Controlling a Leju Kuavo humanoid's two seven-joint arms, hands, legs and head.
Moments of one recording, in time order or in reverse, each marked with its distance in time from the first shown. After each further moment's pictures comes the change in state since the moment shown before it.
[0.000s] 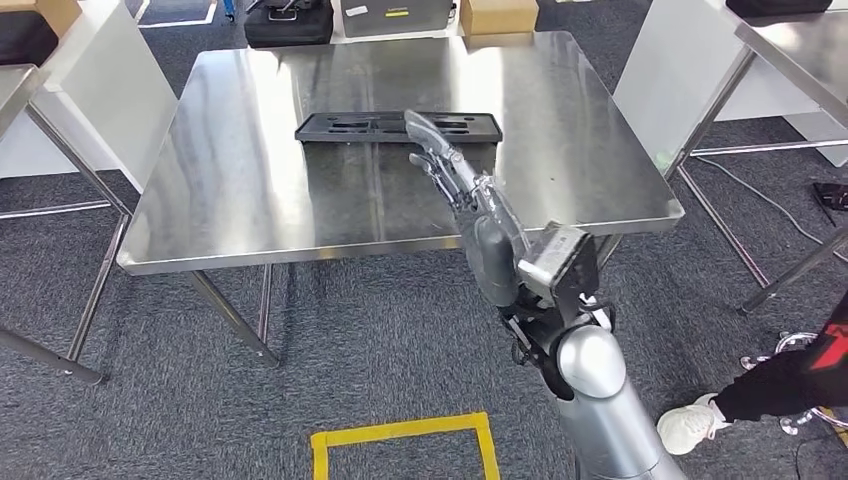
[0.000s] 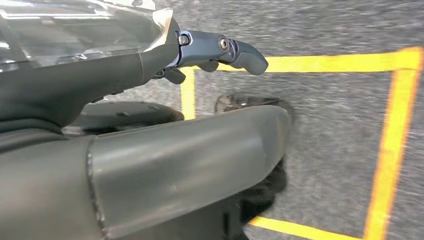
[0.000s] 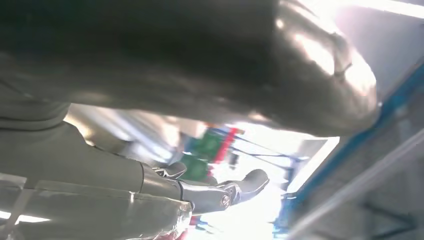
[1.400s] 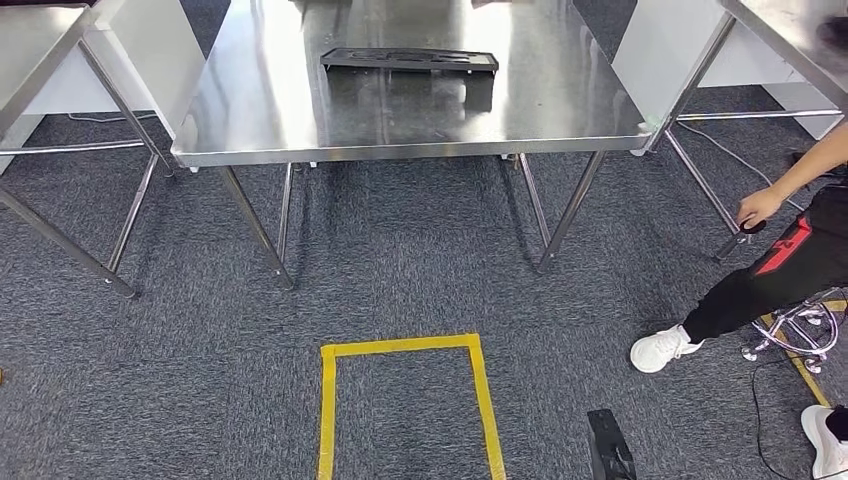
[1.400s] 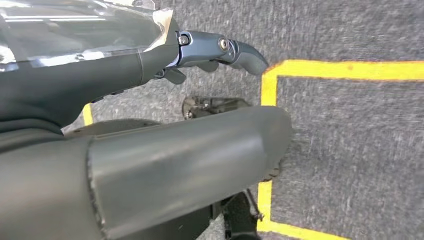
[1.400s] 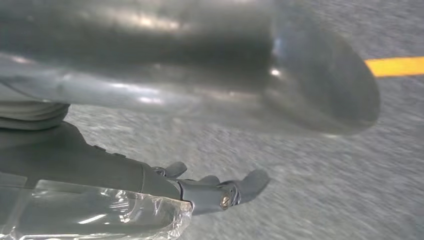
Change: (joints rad) left arm 0.056 0.069 0.046 -0.088 -0.047 -0.082 0.038; right arm 0.356 -0.012 -0.678 1.249 0.325 -0.288 0.107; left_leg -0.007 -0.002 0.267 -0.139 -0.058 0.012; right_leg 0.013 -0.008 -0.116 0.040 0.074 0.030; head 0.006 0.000
